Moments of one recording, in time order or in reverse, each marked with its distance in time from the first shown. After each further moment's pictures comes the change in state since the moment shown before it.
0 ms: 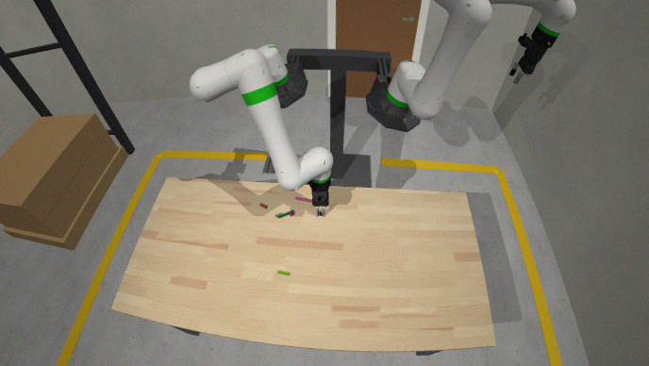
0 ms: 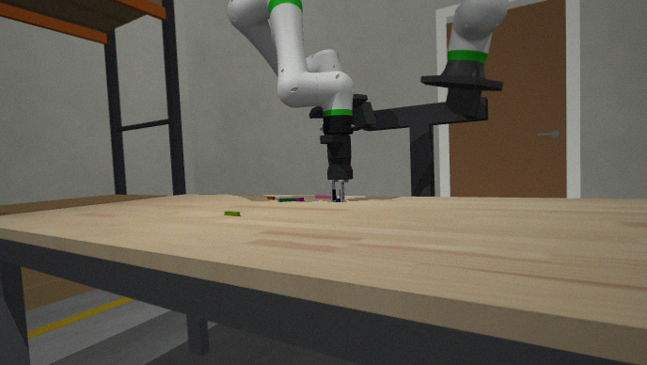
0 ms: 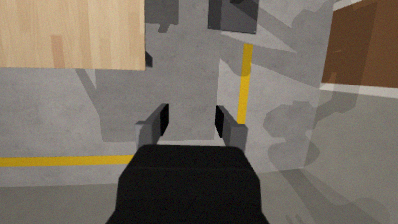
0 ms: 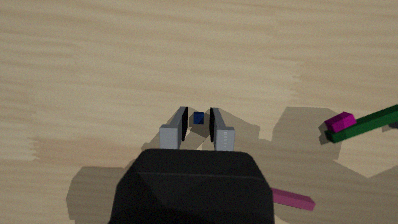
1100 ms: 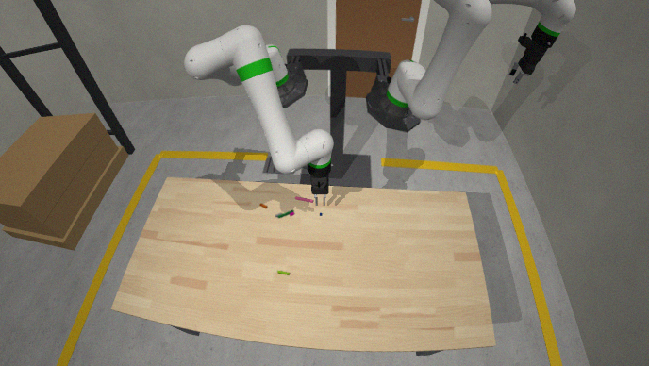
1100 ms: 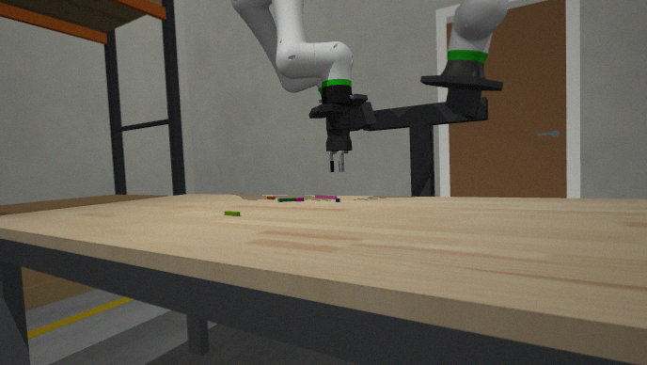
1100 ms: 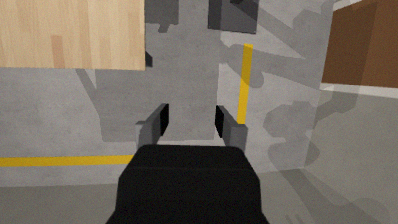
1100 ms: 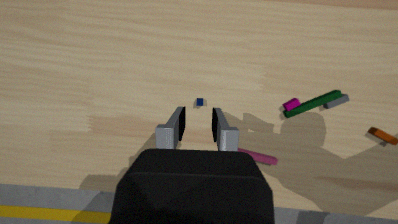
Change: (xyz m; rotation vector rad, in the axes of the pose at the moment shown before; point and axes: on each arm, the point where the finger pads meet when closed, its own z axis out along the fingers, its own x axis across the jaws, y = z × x) left arm 0.000 0.000 0.000 0.000 0.000 0.000; right arm 0.000 0.000 -0.089 0.000 0.000 0.000
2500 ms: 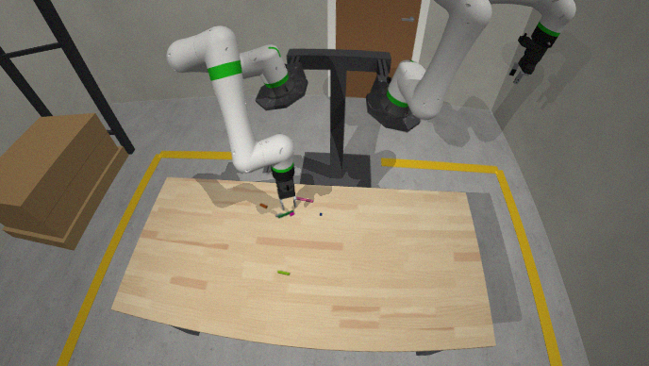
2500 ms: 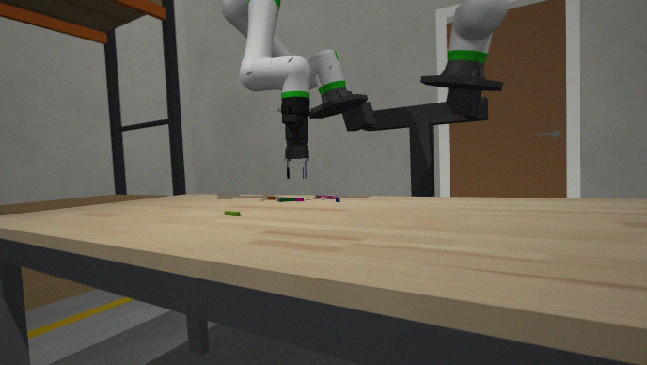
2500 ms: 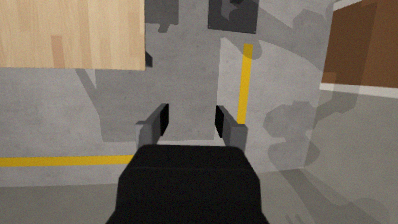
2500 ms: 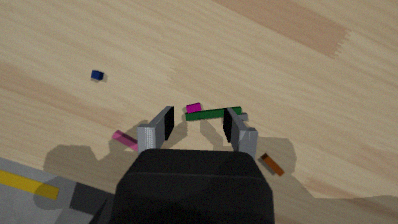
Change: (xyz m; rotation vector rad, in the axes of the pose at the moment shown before) left arm 0.000 0.000 0.000 0.000 0.000 0.000; right arm 0.143 -0.008 0.017 0.004 0.021 -0.311
